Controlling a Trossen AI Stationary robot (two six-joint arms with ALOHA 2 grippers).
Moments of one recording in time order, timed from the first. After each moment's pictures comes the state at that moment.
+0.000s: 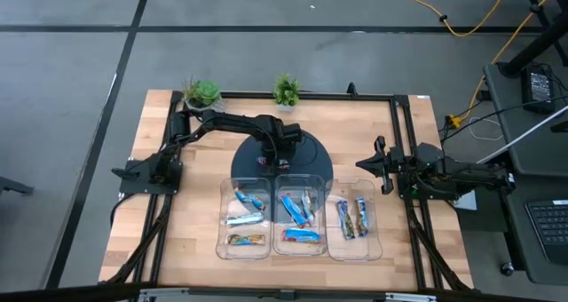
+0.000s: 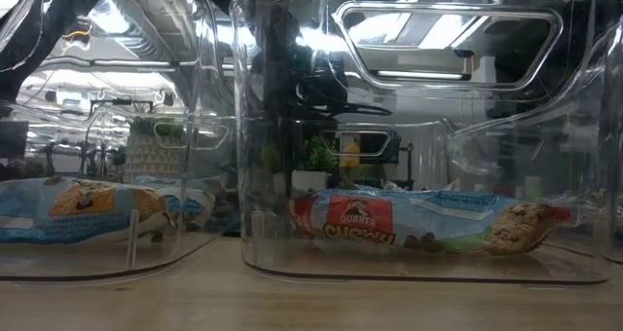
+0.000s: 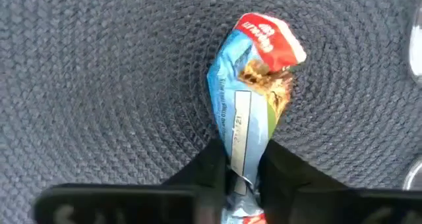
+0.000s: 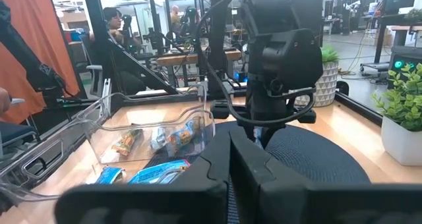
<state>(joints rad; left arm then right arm) 0.24 2.11 1.52 -0.90 0.12 0.28 -0.08 0.00 0.01 0.04 -0.10 0.10</state>
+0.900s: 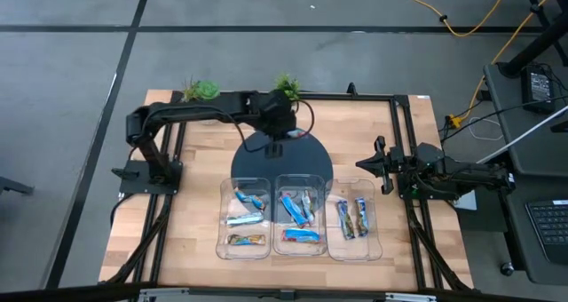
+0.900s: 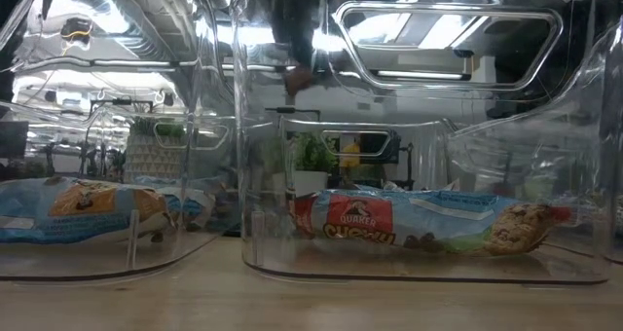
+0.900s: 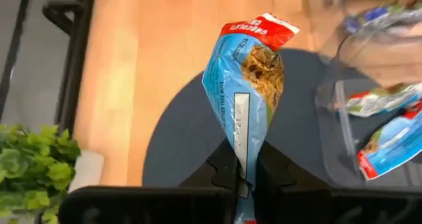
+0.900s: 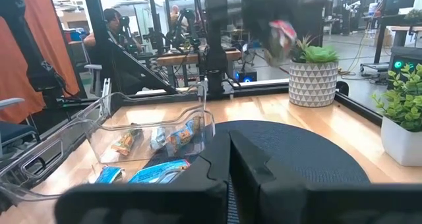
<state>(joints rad) 0.25 1.73 1.60 -0.78 0.06 0.26 -0.08 0.00 0.01 0.04 -0.10 0.10</state>
